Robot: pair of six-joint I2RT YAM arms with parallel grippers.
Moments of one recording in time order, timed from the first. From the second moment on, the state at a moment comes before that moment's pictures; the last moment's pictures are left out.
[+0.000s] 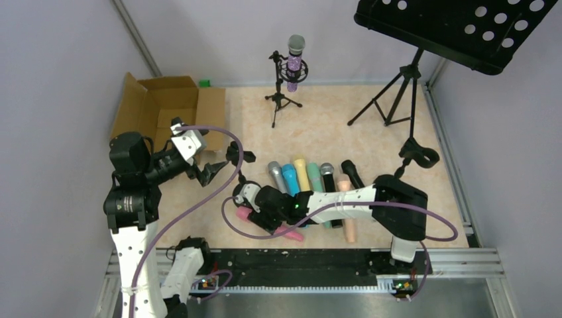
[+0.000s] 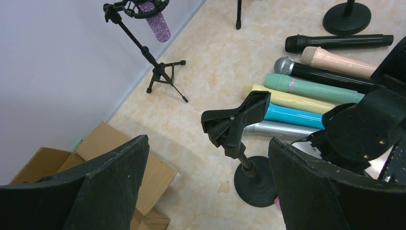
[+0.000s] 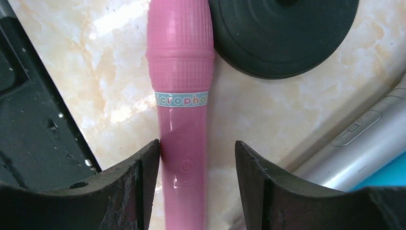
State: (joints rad) left arm 0.12 0.78 1.28 -0.83 0.93 0.62; right arm 1.29 1.79 1.09 -0.14 0.11 0.09
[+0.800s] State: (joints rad) left arm 0.12 0.96 1.40 -0.97 1.07 0.87; right arm 1.28 1.63 0.95 -0.14 0.00 0.14
